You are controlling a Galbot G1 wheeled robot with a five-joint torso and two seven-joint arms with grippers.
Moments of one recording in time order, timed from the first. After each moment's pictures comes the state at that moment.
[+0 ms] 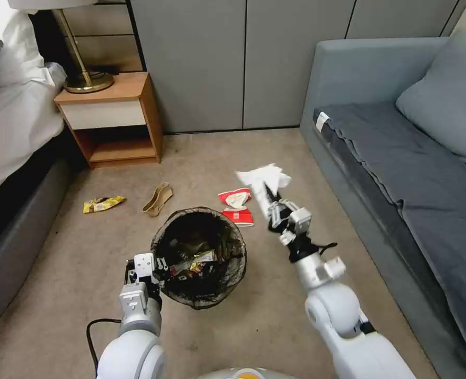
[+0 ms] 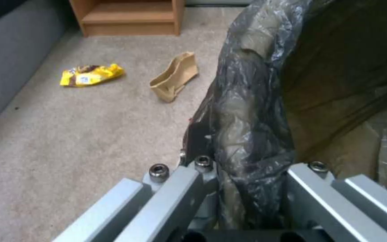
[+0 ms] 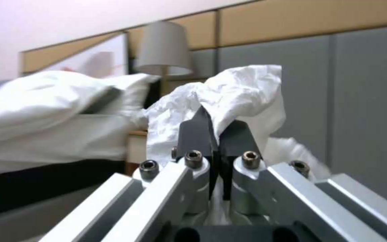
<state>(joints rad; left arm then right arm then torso) 1.65 -1.42 -0.40 -2.20 -0.17 0.36 -0.40 -1.36 1.28 0.15 2.00 0.20 0.39 -0.18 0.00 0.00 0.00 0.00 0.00</state>
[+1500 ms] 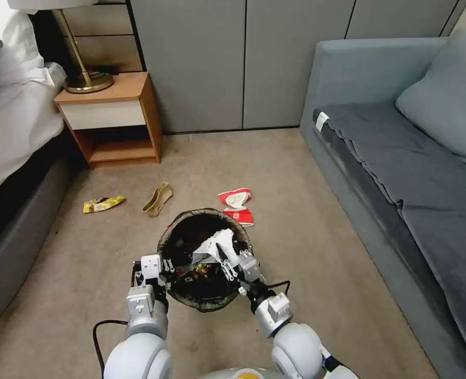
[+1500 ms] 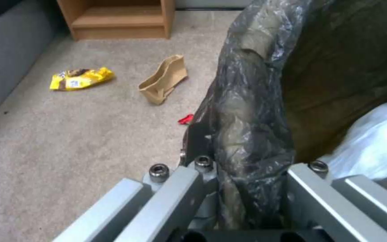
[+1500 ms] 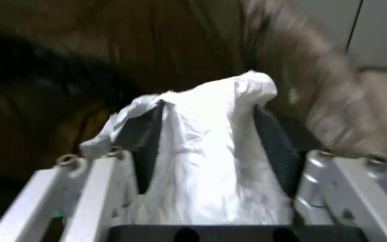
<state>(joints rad) 1.67 -1.43 -0.35 -2.22 -0.13 0.35 -0.40 -1.28 1.25 -0.11 1.82 0.20 0.00 0.11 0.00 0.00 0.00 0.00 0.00</state>
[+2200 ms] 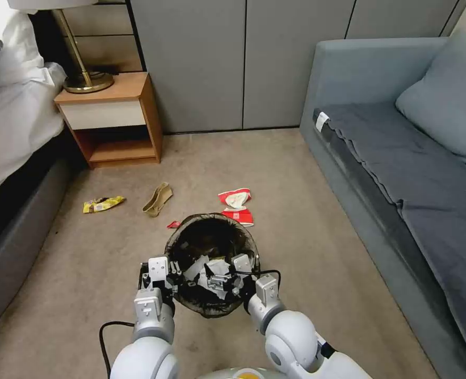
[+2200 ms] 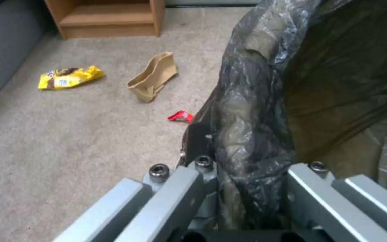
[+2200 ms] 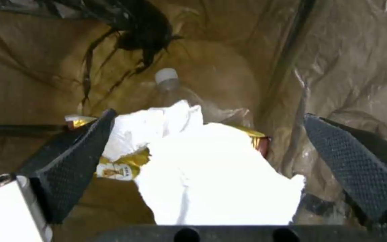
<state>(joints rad) 1.67 -1.44 -0.32 -2.22 -0.11 0.35 -0.40 -1.23 1.24 -0.17 1.92 0.41 -0.41 0.27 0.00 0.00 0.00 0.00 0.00</state>
